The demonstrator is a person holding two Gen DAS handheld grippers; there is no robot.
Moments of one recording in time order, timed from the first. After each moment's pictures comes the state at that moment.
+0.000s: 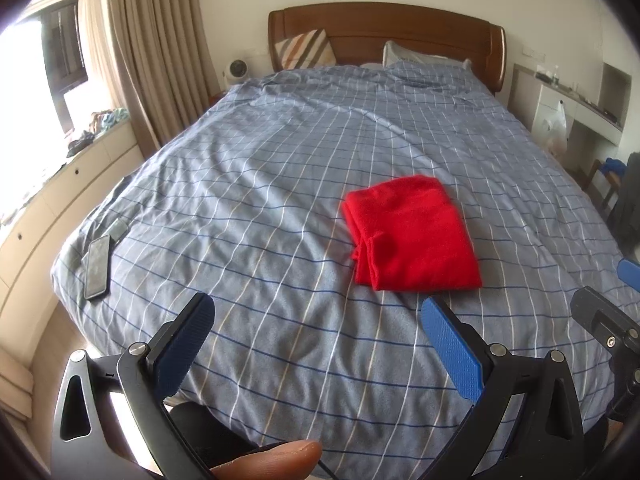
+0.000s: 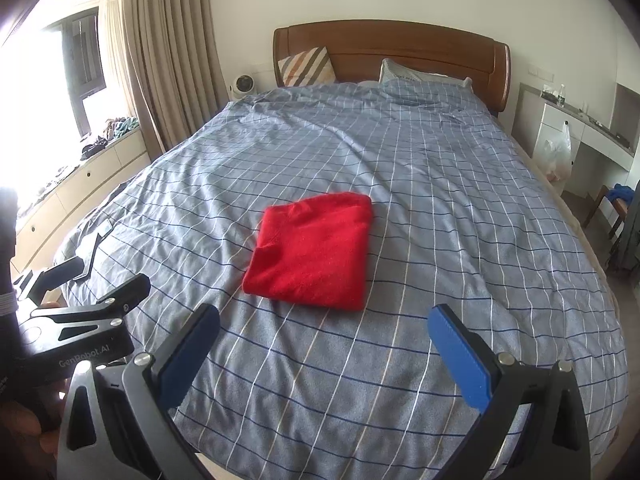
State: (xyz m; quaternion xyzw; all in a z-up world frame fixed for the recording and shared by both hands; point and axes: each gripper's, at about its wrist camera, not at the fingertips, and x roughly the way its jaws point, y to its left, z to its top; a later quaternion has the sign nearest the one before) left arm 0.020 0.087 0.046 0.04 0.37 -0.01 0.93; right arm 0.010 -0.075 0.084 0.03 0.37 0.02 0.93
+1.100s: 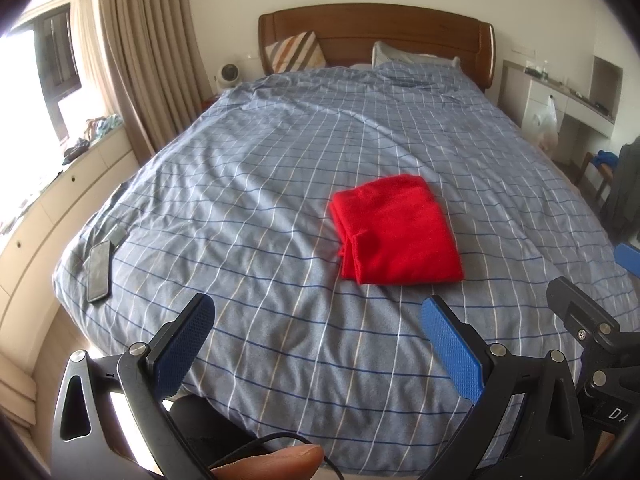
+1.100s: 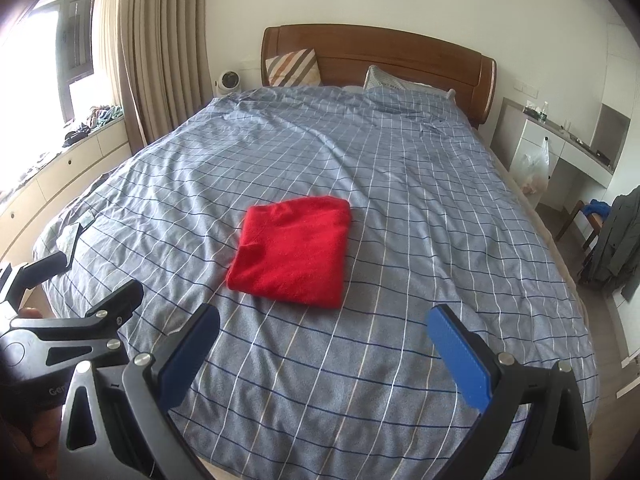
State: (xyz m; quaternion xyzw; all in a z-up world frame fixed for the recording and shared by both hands) left arm 0.003 0.076 0.062 0.05 0.37 -0.02 0.93; right arm -0.002 -0.058 0.102 -0.02 0.37 -0.03 0.93
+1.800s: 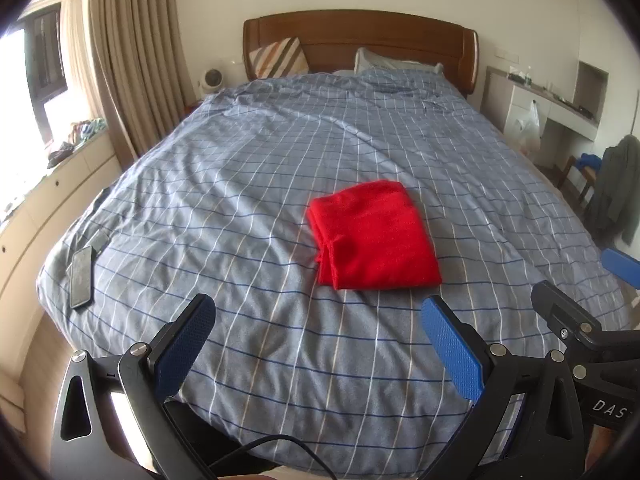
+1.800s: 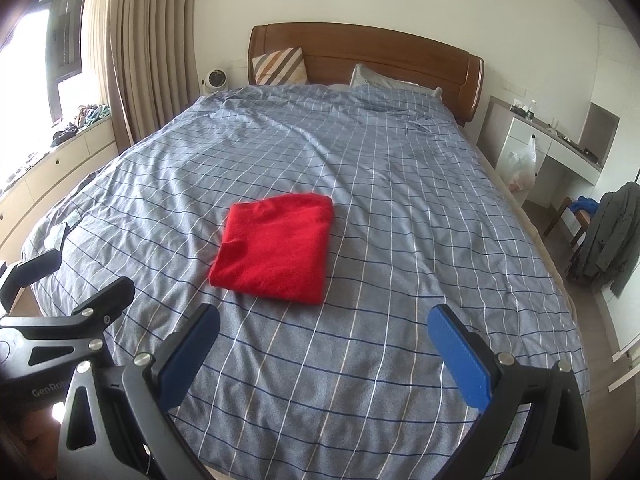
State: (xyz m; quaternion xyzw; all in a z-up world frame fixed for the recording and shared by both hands) left arm -0.001 0.067 0.064 0.04 0.36 -0.06 0.93; right arm -0.005 -0.068 0.100 -0.02 0.37 -0.06 0.93
